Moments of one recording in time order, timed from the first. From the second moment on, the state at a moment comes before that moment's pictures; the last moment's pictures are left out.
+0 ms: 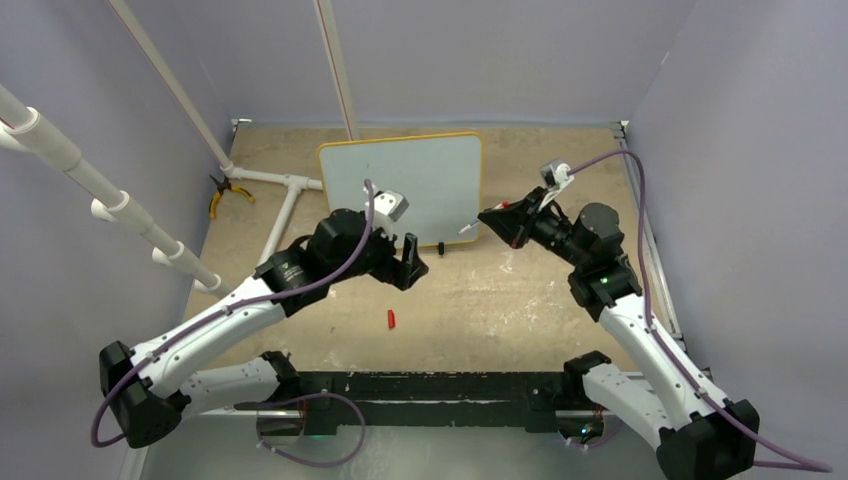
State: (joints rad) left arm -0.85 1.01 0.93 -0.42 -0.02 -0.38; right arm 0.34 0.87 0.71 0.16 -0.51 0.40
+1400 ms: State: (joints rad) left arm -0.69 1.24 0.93 -0.10 0.71 -0.12; right arm 0.48 1.06 0.69 0.34 -0.88 0.48
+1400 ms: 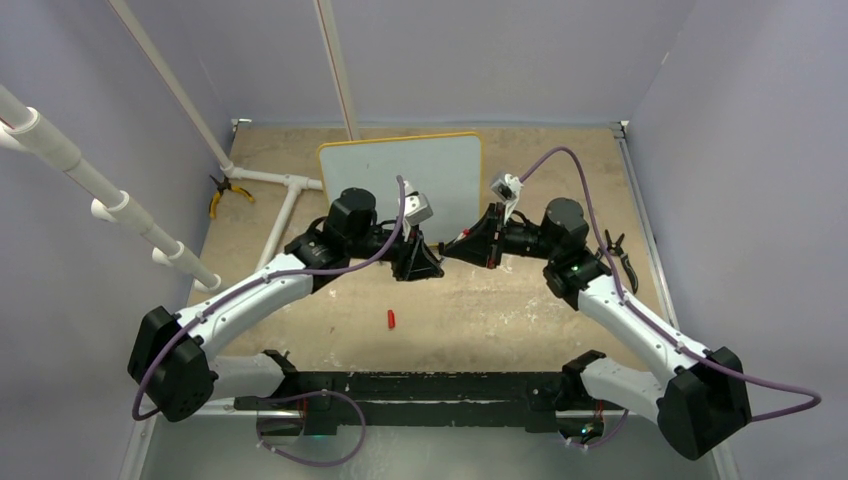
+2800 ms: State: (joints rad) left arm -0.87 1.22 0.87 -0.28 0.61 0.12; right arm 0.53 1.19 0.93 -0.42 -0.96 0.18
